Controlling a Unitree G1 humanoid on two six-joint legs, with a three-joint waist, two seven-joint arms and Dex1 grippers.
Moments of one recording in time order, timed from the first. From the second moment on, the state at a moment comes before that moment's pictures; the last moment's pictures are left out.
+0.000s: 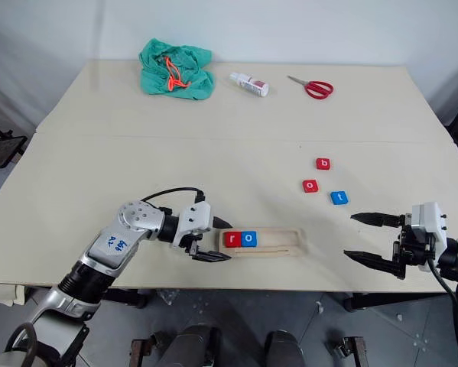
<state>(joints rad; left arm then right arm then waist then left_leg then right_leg) -0.55 0.51 -0.36 0.01 -0.09 0.34 -1.10 -0.14 -0.89 -0.32 0.28 0.58 0.00 1.53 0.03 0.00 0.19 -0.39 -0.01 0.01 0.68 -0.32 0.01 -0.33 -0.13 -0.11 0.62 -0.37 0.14</state>
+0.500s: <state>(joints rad) -0.55 0.58 -0.20 -0.11 -0.25 0.42 -1.15 -0.13 -0.89 -0.32 0.26 0.58 0.01 1.51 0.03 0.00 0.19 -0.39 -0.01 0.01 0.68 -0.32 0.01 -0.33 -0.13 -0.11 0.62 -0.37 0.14</state>
